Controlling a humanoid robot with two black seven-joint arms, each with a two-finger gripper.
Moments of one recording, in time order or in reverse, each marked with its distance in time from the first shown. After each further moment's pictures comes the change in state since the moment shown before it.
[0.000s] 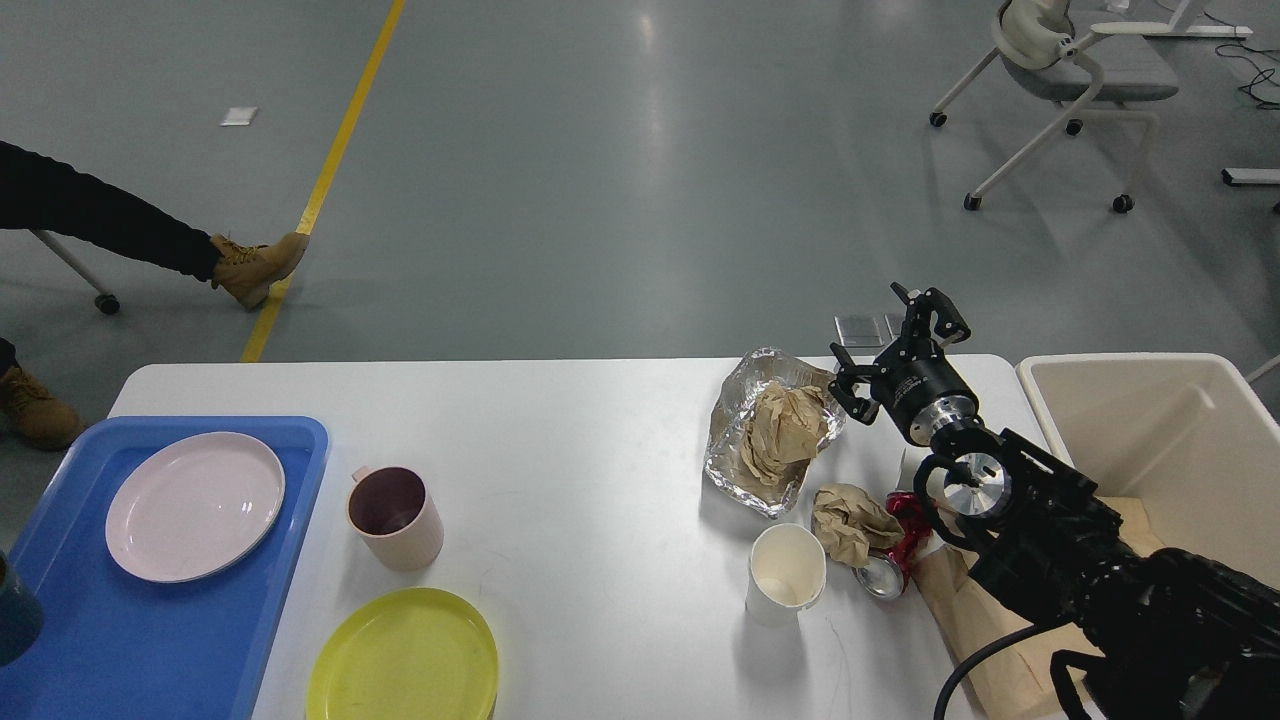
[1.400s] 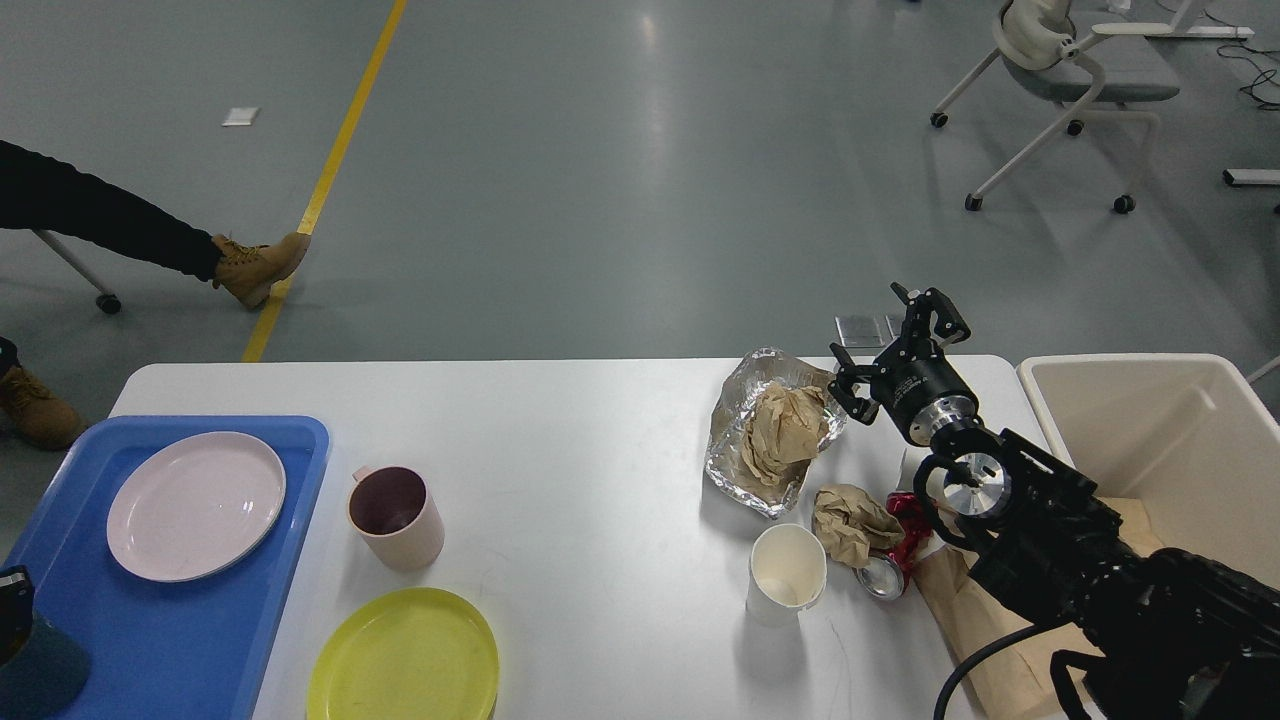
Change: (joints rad) left arm 0.204 -0.163 -0.089 0.219 -0.001 0.005 0.000; right arm 0.000 0.000 -0.001 0.000 0.000 0.000 0.000
